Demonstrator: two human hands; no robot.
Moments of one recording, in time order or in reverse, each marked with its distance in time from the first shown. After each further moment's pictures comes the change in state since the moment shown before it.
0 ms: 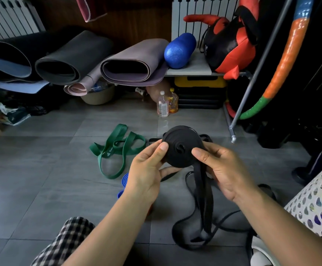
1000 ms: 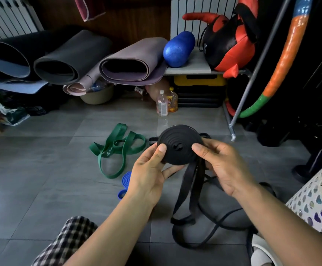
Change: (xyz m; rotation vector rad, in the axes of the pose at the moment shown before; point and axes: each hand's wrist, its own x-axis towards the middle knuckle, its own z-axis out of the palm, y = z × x) left_hand -0.003 -0.003 0.002 -0.145 0.045 -0.074; right_hand 0.004 -0.002 0.000 -0.071 0.021 -0.043
